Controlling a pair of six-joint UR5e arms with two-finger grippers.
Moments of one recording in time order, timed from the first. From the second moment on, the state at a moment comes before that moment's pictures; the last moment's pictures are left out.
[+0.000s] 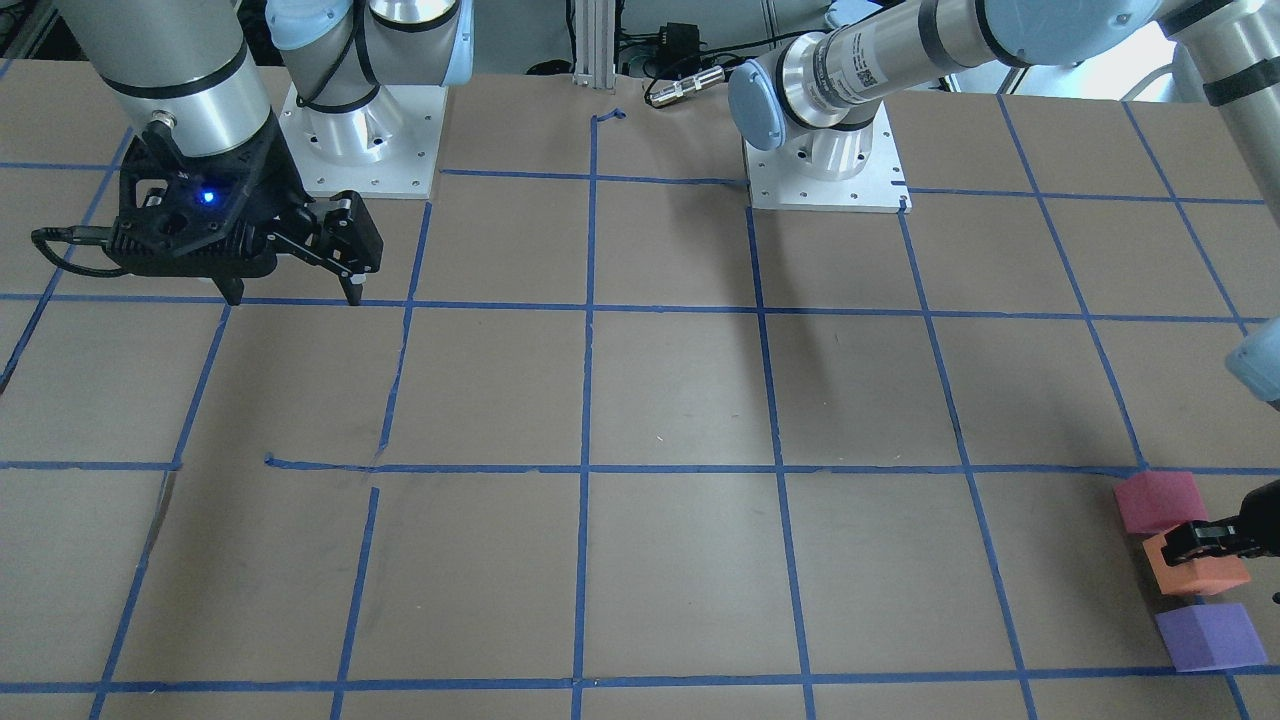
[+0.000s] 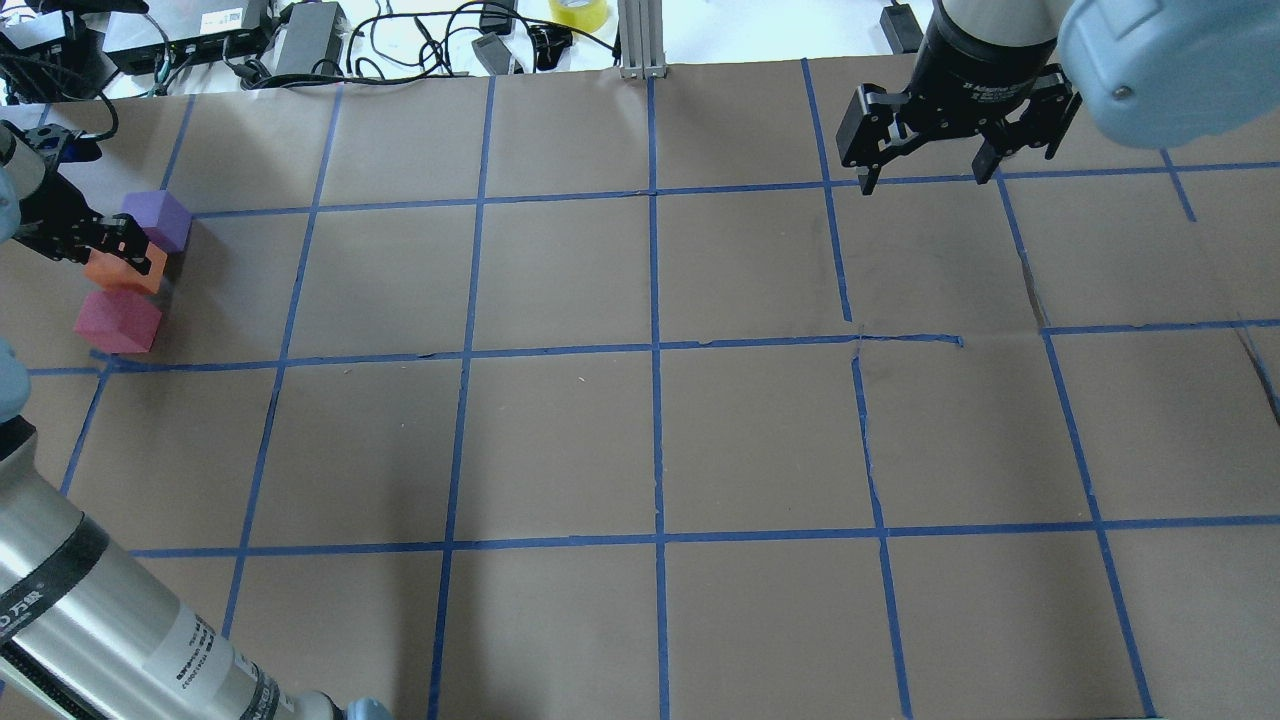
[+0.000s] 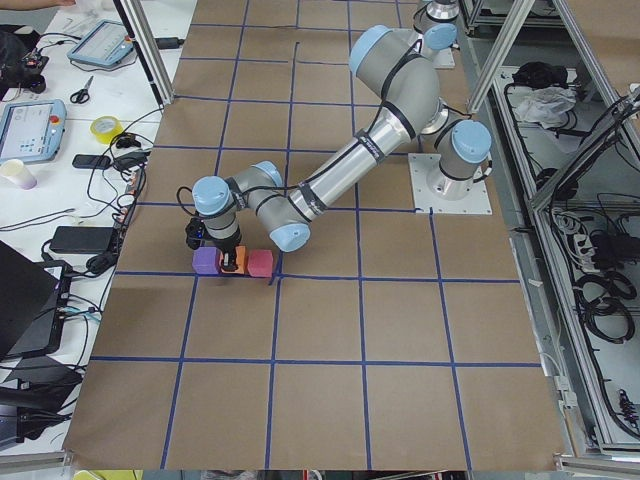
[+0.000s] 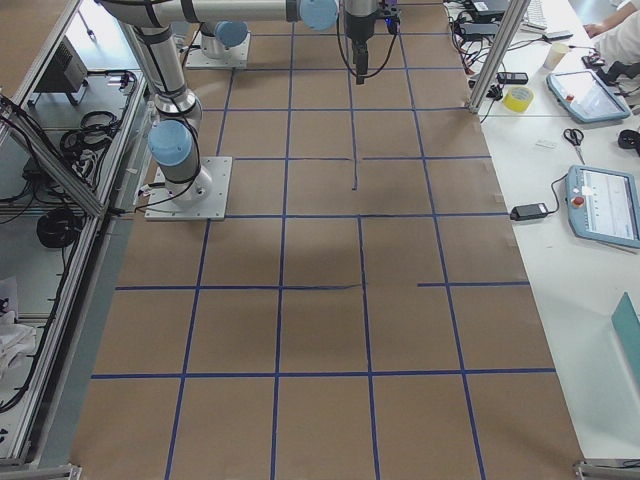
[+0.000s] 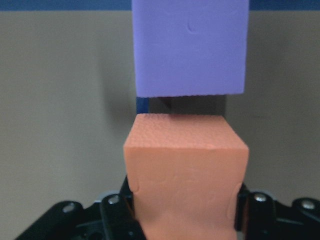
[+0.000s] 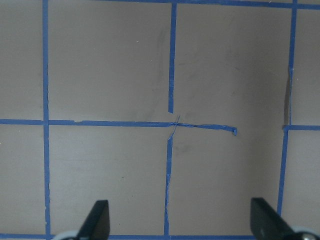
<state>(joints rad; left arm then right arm) -0.96 -2.29 -1.31 -1.09 1.60 0.60 1.61 -1.50 1.50 -1.64 -1.61 0.00</state>
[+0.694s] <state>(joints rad) -0.96 -2.30 -1.32 -1.08 1.60 0.60 1.61 -1.50 1.50 -1.64 -1.60 0.00</state>
